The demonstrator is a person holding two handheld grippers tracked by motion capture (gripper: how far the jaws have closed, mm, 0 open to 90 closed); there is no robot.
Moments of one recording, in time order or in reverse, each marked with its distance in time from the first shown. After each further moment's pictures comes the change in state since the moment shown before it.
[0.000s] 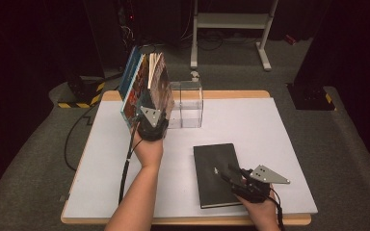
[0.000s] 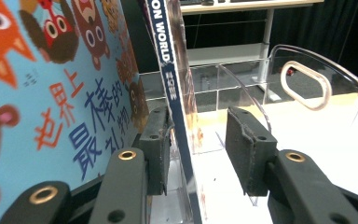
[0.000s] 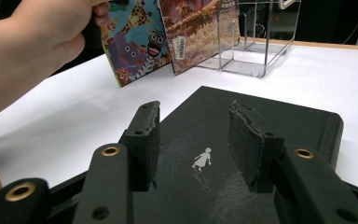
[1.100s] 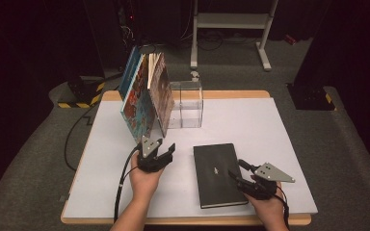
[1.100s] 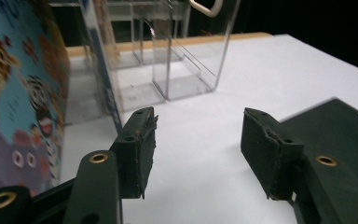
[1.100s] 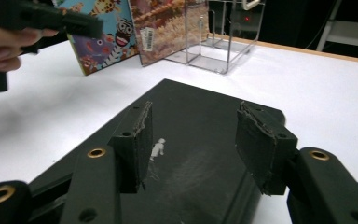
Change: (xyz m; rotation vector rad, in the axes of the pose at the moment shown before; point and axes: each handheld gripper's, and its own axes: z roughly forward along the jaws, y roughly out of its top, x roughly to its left) left arm -0.004 -0.065 -0.056 0.146 -0.356 -0.062; right arm -0.017 0.003 -0.009 0.031 -0.106 -0.072
